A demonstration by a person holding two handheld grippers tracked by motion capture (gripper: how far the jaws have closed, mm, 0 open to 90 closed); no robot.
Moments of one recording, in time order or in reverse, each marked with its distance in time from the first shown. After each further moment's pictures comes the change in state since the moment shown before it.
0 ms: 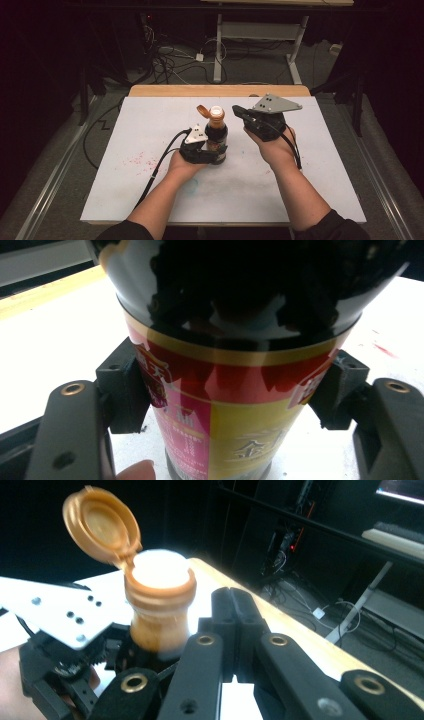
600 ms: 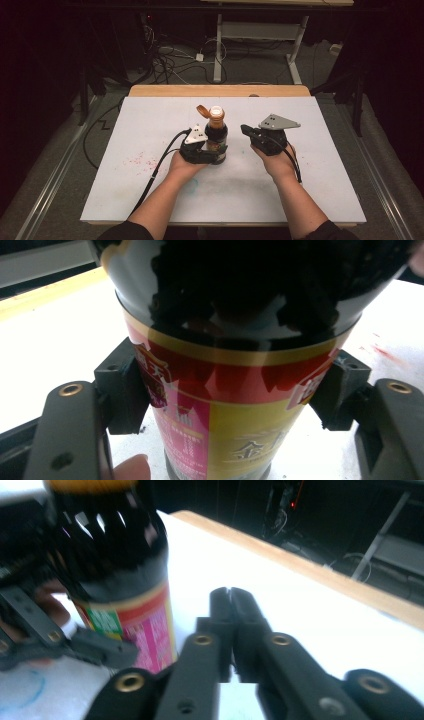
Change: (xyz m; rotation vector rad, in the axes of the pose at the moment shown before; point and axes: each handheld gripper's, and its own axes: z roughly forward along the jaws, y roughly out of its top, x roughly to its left) left arm 0.000 -0.001 0.000 -0.016 0.002 -0.010; right arm -0.014 -0.081 0.016 0.097 -0.011 0.116
